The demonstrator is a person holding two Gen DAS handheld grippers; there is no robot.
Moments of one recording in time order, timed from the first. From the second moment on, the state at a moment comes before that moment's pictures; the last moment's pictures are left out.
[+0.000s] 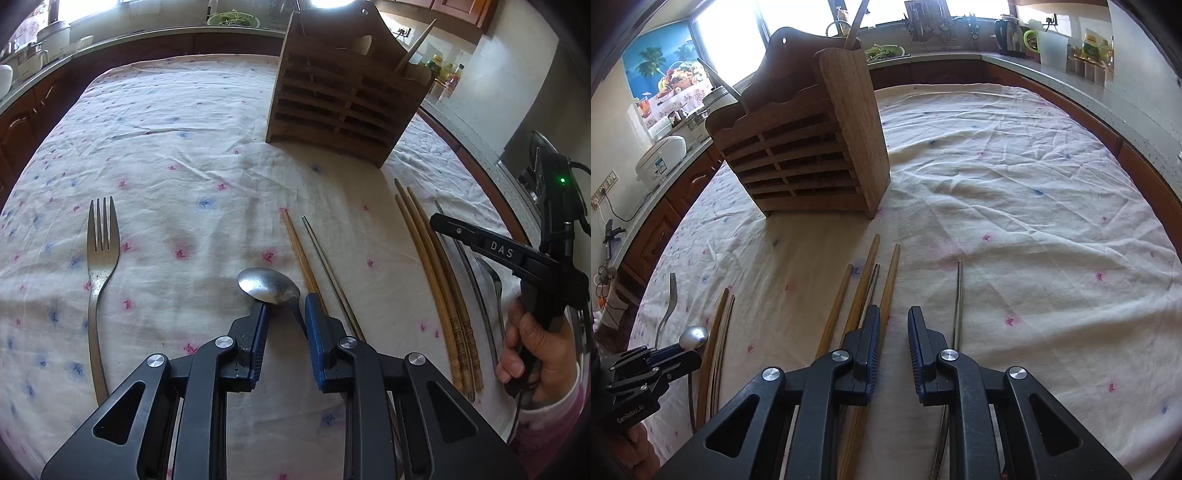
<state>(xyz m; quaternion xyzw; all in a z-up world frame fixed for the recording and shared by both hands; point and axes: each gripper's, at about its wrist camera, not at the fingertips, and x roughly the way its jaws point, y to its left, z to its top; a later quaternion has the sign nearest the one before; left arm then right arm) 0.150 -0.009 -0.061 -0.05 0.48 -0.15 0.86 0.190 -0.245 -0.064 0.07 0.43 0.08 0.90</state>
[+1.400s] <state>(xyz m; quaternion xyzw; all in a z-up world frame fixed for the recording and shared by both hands) 0.113 0.014 0.014 -0.09 0.38 -0.20 0.90 0.141 -0.271 0.010 0.14 0.34 0.12 0.92</state>
